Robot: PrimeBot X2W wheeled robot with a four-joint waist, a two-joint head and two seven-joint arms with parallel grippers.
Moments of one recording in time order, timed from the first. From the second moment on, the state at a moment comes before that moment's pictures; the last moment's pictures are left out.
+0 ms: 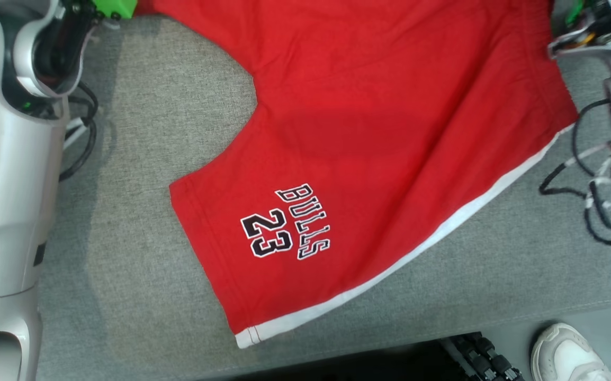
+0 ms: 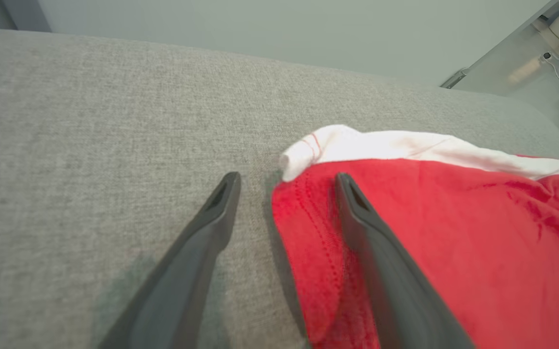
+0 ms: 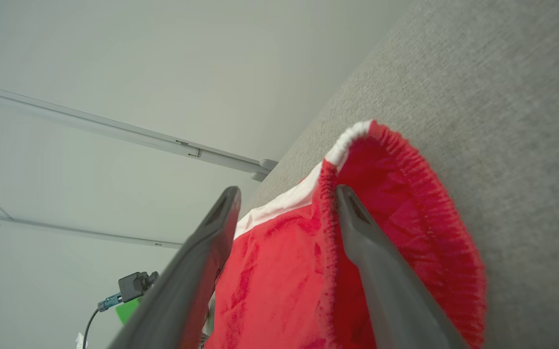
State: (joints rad) left arm -1.06 0.20 -0.35 0.20 -0.71 0.07 0.39; right arm -0.79 -0.33 0.27 -0.02 1.46 -0.09 0.19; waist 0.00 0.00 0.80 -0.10
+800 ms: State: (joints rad) left arm -0.64 0.18 -0.23 0.16 -0.82 0.00 0.16; right arm -0.54 -0.42 0.18 0.04 1.34 -0.06 0.06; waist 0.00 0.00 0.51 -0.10
